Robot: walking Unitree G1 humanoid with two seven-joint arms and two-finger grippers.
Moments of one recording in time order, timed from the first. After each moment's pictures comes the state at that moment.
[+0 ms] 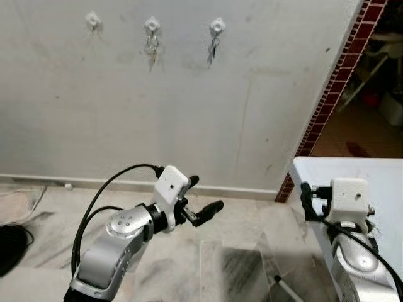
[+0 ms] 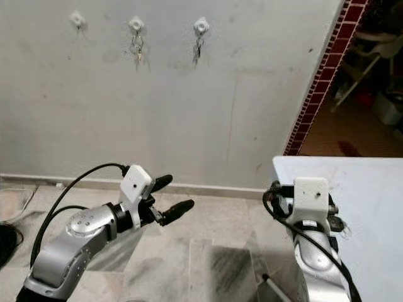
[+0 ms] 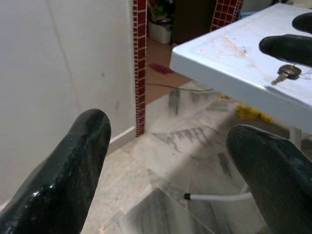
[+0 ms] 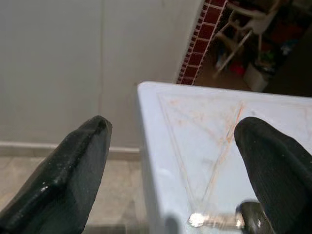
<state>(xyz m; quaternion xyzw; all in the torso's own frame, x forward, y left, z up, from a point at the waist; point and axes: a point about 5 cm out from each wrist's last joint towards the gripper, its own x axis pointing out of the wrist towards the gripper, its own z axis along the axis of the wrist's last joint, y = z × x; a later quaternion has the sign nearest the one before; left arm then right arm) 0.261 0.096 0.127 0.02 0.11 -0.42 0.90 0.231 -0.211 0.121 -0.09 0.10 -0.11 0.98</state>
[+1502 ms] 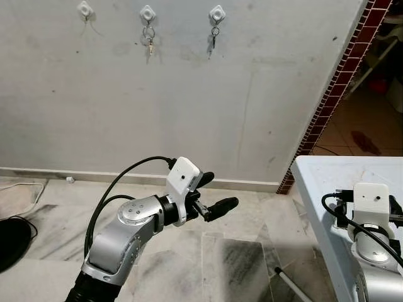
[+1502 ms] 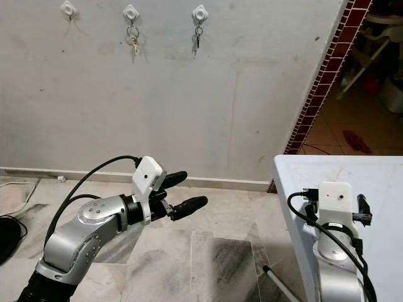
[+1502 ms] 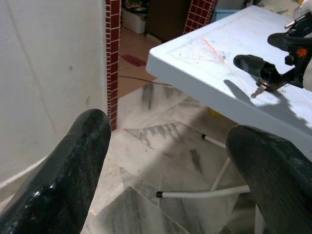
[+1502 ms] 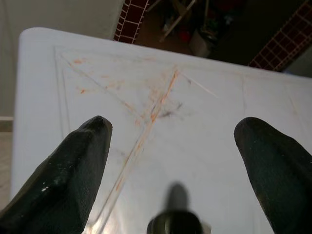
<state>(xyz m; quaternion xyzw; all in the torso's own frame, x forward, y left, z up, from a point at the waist) 0.265 0.075 0.134 -0.02 0.12 -0.47 0.87 0.241 -0.258 0.102 -0.17 0.16 -0.23 0.95</state>
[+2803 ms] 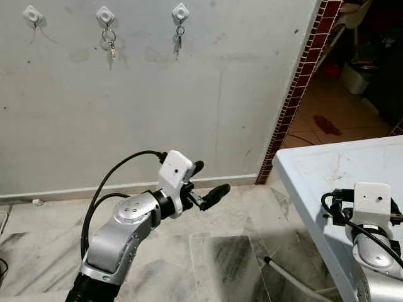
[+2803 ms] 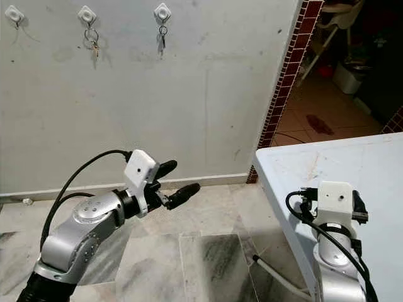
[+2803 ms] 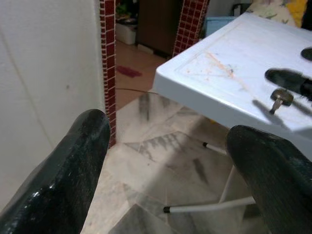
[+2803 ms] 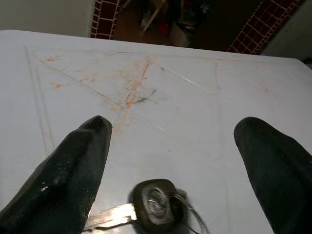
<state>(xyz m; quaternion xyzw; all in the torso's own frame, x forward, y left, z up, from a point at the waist) 0.272 0.075 0.142 -0.01 0.08 -0.43 0.90 0.234 -0.255 0.111 -0.15 0.13 -0.21 0.96</state>
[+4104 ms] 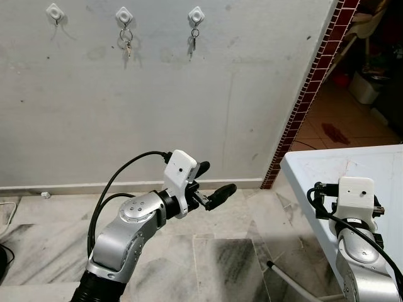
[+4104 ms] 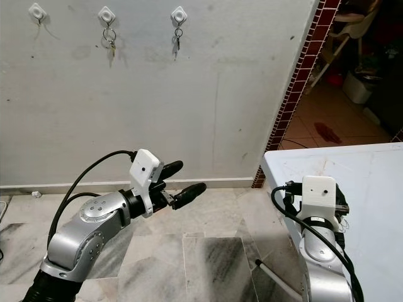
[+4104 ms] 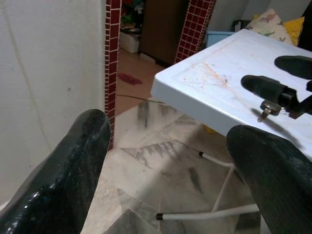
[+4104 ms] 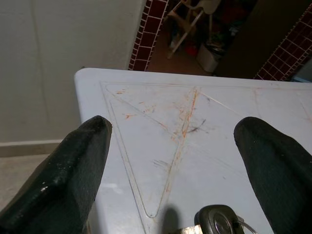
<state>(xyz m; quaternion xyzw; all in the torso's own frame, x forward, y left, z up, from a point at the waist) 0.272 0.071 0.141 -0.04 0.09 -0.44 0.89 0.243 -0.233 0.114 -0.13 0.11 -0.17 0.97</state>
